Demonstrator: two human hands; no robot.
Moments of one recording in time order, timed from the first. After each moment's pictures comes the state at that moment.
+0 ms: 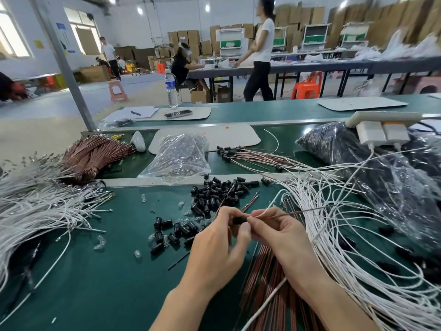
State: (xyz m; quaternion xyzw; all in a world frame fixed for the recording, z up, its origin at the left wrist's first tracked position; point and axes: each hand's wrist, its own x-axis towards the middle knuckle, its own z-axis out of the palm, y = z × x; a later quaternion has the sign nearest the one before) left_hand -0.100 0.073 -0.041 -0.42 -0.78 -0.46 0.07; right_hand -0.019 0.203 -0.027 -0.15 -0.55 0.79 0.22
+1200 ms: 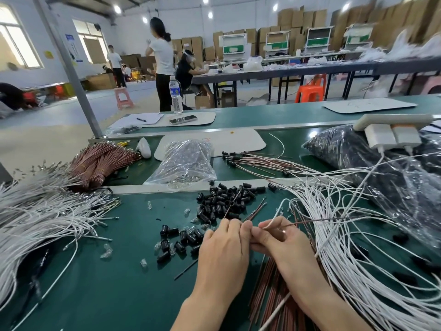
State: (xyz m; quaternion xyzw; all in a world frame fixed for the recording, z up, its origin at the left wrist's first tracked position) left_hand -0.100 0.085 -0.043 -0.37 -0.88 -0.26 0.15; right_hand -0.026 0.194 -0.031 -0.18 -0.57 0.76 0.24
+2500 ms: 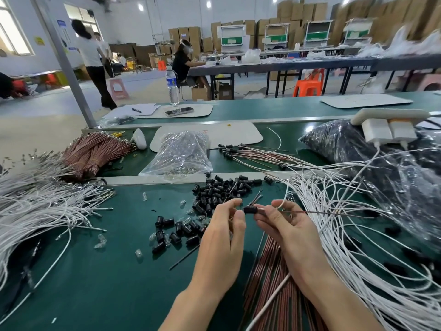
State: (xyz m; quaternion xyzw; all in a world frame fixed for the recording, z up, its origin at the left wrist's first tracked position) left_hand -0.096 0.082 -0.043 -0.34 -0.78 -0.53 0.03; right_hand -0.025 0.210 -0.028 -0.18 -0.47 0.82 0.29
